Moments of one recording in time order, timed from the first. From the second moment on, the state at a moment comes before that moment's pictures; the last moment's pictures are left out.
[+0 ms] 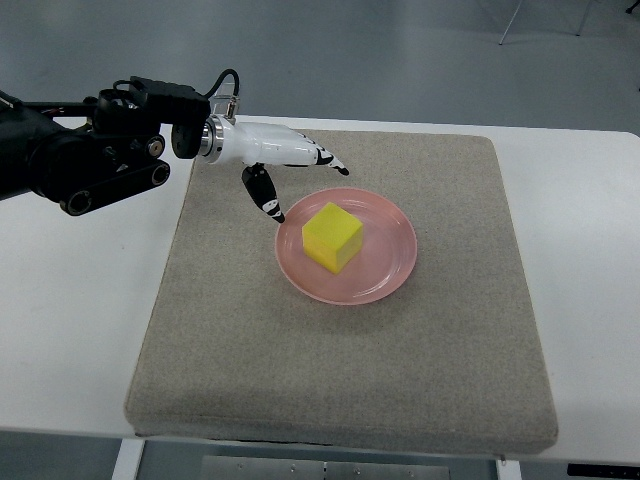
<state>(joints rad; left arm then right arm) -1.39 0.39 0.17 -0.90 1.35 -0.13 -0.39 0.03 0.00 -0.11 0.13 -0.13 -0.10 -0.02</state>
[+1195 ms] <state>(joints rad) -1.22 0.19 0.11 -0.18 0.21 -0.12 -0.26 0.03 0.00 -0.11 0.13 -0.13 -0.10 -0.02</state>
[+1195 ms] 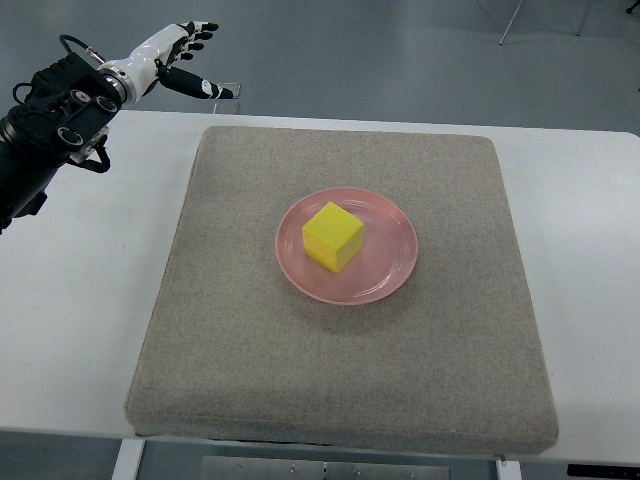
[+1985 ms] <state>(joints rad) -1.09 0.15 -0.47 -0.14 -0.04 -0.09 -0.16 0.03 0.00 -0.11 0.13 -0.13 -0.10 -0.02</state>
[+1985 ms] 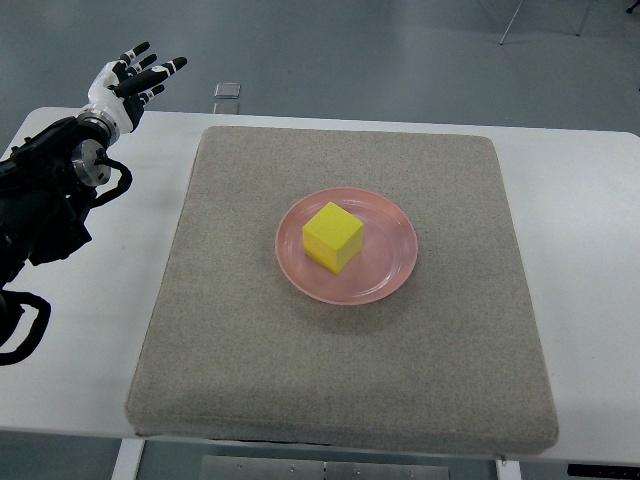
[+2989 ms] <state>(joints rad) -1.04 0.12 -0.53 -0.15 -0.15 -0.24 -0.18 0.03 0.00 -0.11 0.13 -0.13 -0.10 -0.02</state>
